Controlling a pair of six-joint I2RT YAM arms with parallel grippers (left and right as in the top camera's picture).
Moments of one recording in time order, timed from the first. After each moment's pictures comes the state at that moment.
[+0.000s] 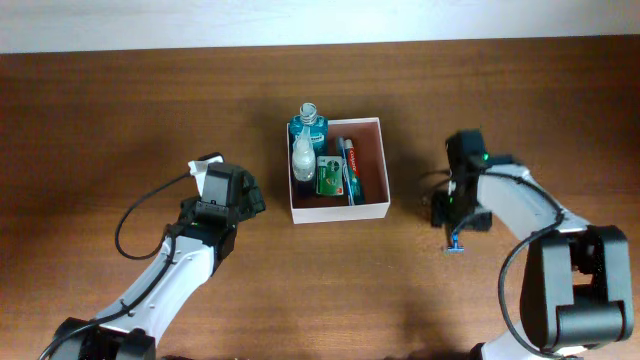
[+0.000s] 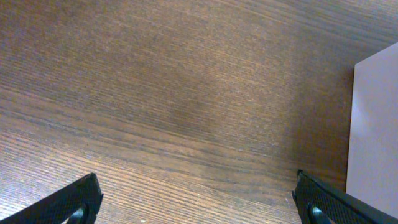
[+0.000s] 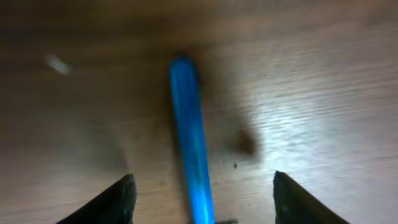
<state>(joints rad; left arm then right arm) -0.26 1.45 0.71 -0.18 -0.29 -0.49 0.05 1.76 1.01 -0.80 0.08 0.20</state>
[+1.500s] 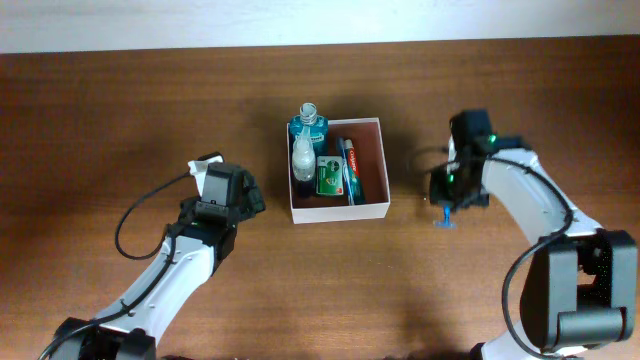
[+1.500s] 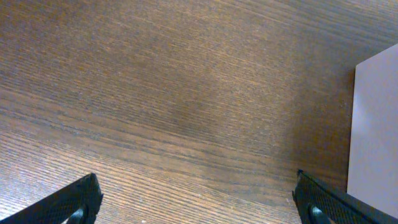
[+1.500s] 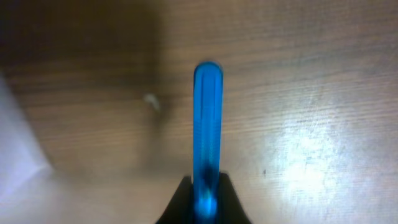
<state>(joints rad) -0.26 1.45 0.71 -0.18 -0.29 -0.49 0.05 1.76 1.23 -0.92 -0.05 0.21</state>
